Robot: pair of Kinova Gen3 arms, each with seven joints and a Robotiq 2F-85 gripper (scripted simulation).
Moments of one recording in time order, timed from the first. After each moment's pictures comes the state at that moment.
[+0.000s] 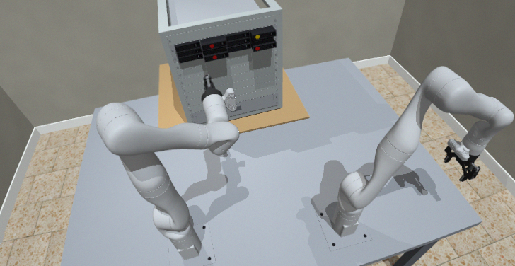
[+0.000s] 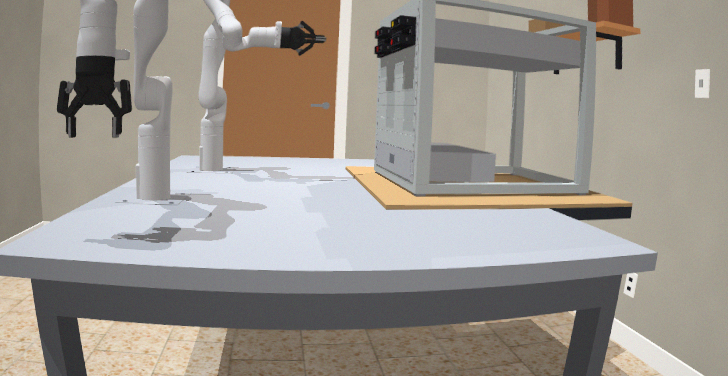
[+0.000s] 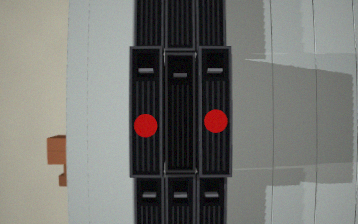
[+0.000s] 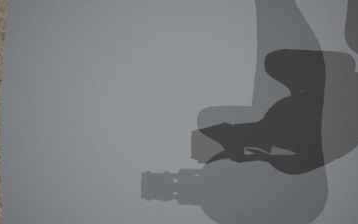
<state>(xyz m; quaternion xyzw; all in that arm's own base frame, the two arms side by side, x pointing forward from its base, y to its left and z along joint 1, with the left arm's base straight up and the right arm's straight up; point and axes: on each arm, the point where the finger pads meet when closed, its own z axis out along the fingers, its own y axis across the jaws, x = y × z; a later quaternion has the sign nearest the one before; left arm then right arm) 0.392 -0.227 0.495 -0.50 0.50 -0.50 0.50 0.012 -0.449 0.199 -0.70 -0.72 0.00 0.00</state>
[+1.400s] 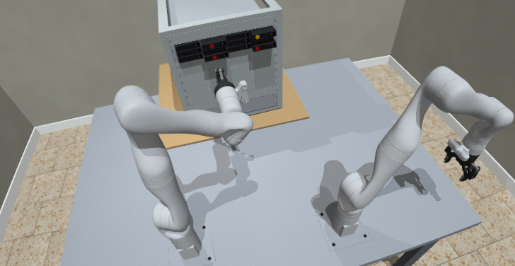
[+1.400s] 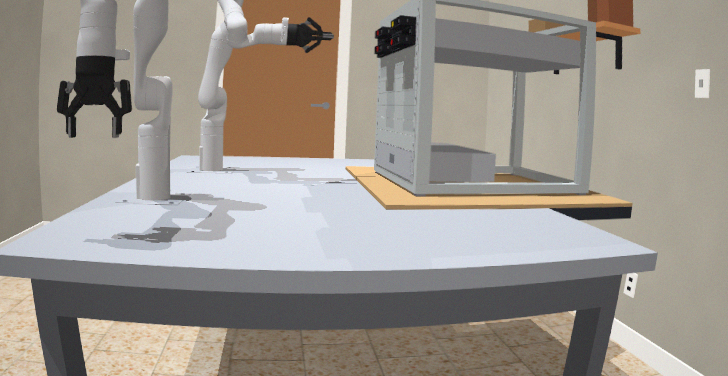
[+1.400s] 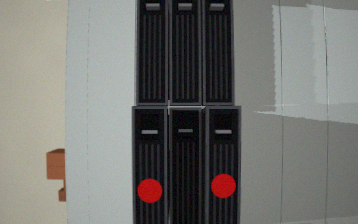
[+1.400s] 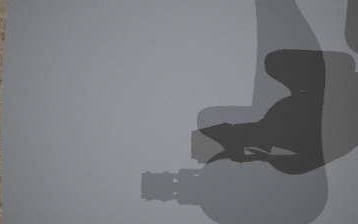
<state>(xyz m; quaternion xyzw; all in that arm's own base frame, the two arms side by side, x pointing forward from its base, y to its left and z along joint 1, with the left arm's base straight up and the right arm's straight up) 0.412 -0.277 0.499 -0.50 0.50 -0.50 0.50 0.012 -0.449 0.199 -0.70 -0.72 0.00 0.00</state>
